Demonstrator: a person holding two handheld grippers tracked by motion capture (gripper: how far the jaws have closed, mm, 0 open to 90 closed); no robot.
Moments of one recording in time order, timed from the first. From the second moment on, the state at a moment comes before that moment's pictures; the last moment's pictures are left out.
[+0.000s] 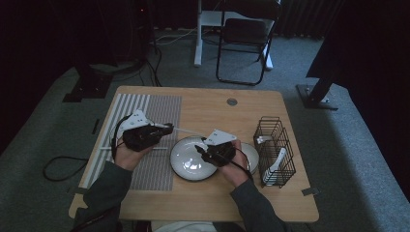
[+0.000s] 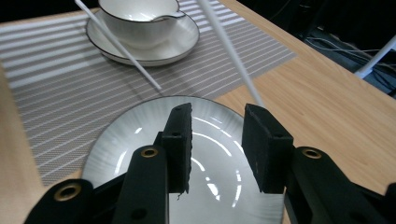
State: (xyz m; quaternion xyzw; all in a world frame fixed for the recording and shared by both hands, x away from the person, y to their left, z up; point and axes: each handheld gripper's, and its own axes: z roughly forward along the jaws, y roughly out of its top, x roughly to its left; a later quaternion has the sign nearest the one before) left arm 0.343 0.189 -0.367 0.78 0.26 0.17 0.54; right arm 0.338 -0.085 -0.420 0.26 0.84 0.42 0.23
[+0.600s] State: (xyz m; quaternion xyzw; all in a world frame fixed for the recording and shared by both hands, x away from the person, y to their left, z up) left arm 0.328 0.198 -0.363 0.78 0.26 0.18 0.54; right arm 0.362 -0.077 -0.428 0.25 0.86 0.36 0.26
